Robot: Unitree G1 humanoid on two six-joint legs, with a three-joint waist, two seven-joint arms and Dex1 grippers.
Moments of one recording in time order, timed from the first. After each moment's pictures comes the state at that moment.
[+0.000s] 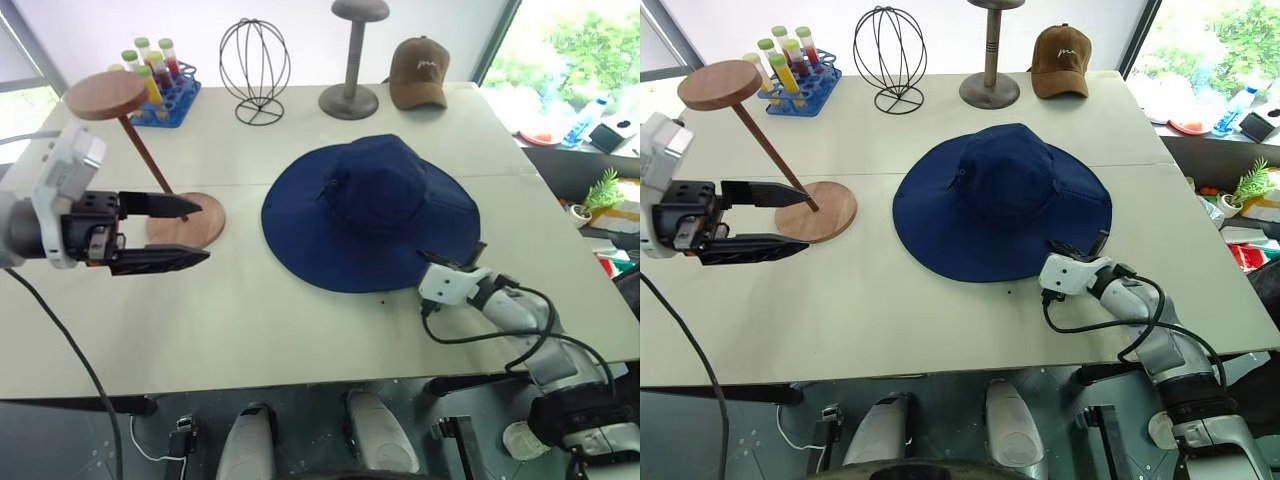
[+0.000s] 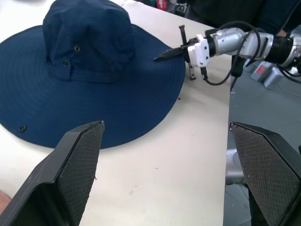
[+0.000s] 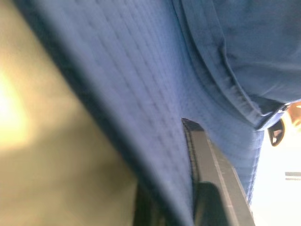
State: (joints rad) left arm -0.37 1.17 0.36 -0.26 -0.93 0.91 -1.23; right arm -0.18 -0.68 0.09 0.12 -0.39 -0.27 0.43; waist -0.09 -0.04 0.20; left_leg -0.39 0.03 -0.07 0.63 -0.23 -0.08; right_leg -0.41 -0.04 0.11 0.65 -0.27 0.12
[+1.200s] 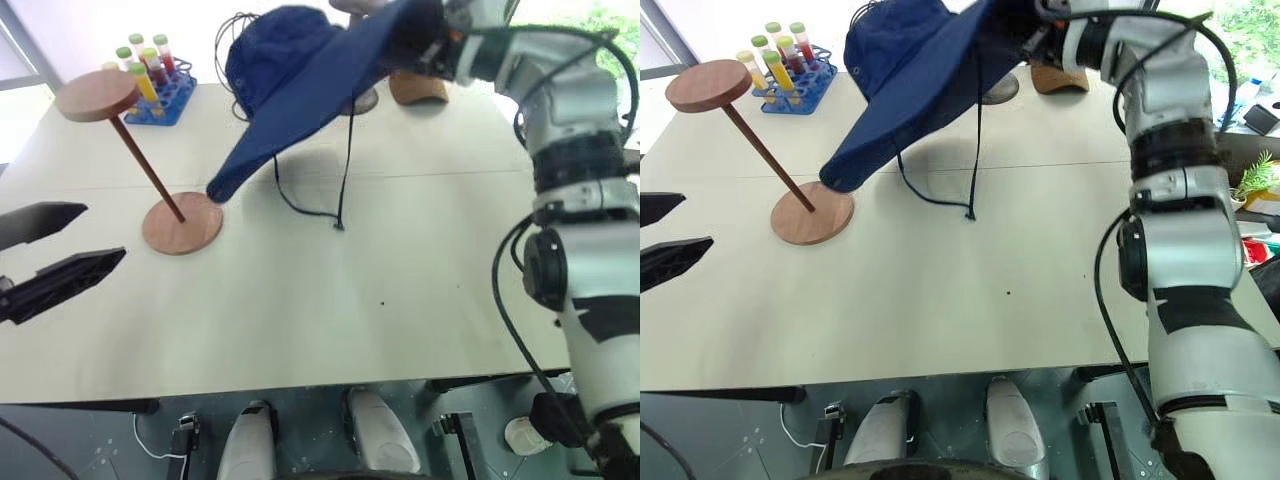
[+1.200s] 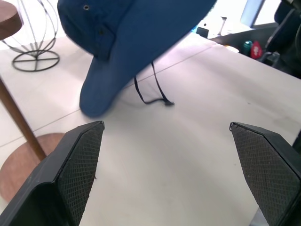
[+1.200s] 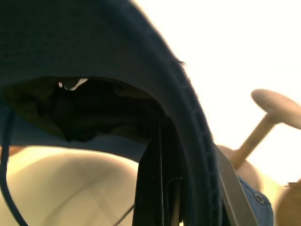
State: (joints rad) left arm 0.17 0.99 1.27 -0.61 -1.29 1.19 -0.82; right arm -1.54 -0.50 0.06 1.00 0.14 0.19 0.81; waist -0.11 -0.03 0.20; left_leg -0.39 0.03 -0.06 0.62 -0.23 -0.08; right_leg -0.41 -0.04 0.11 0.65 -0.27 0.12
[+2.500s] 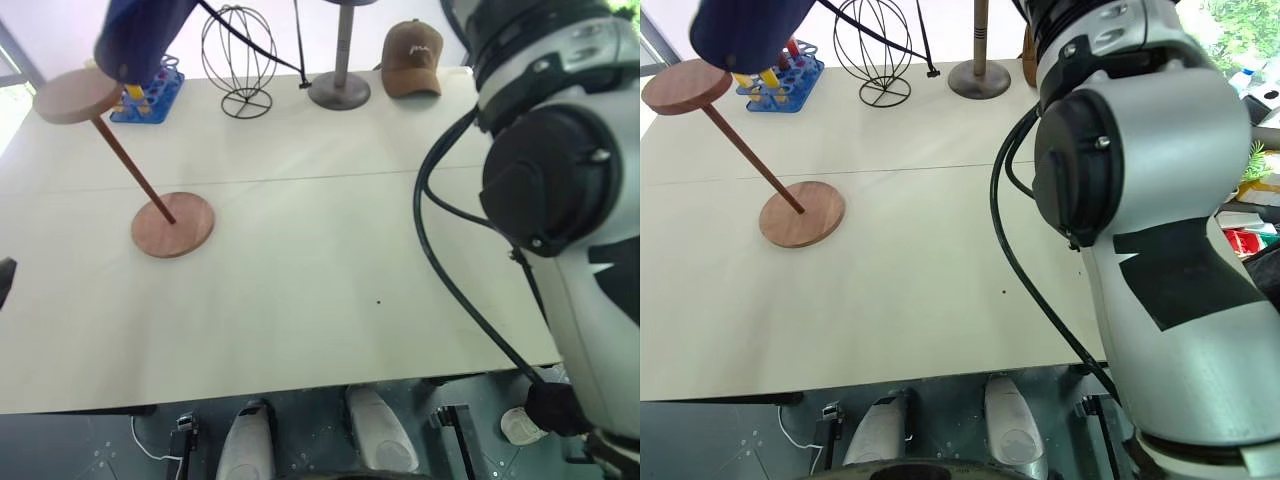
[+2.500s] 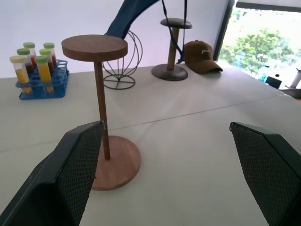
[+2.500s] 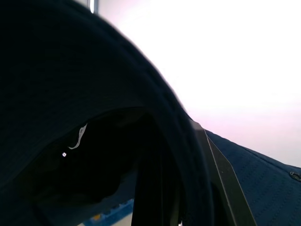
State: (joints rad) left arm 0.79 0.72 1.56 -0.72 -1.63 0.69 -0.56; right arm -2.05 -0.21 -0.29 1.36 0.14 0.06 0.40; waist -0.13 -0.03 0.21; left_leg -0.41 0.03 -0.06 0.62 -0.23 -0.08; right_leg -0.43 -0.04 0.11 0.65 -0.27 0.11
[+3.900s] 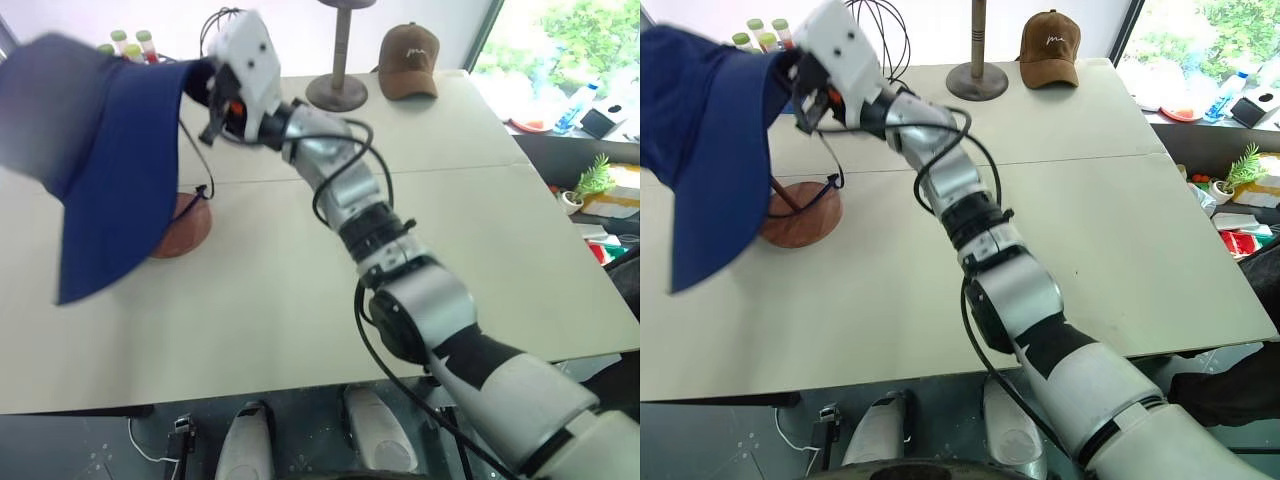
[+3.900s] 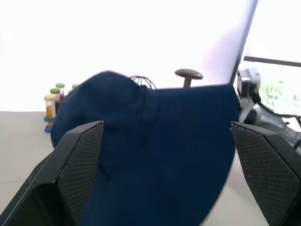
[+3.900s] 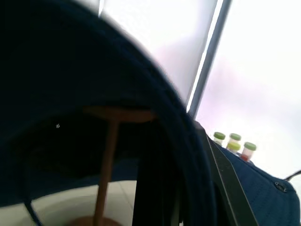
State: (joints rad) left arm 0.91 0.73 1.68 -0.61 -1.84 0.56 -0.50; right arm -1.27 0.19 0.07 0.79 0.04 -0.19 0.63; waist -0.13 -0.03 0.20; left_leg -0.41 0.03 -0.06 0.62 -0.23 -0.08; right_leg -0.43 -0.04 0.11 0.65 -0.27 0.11
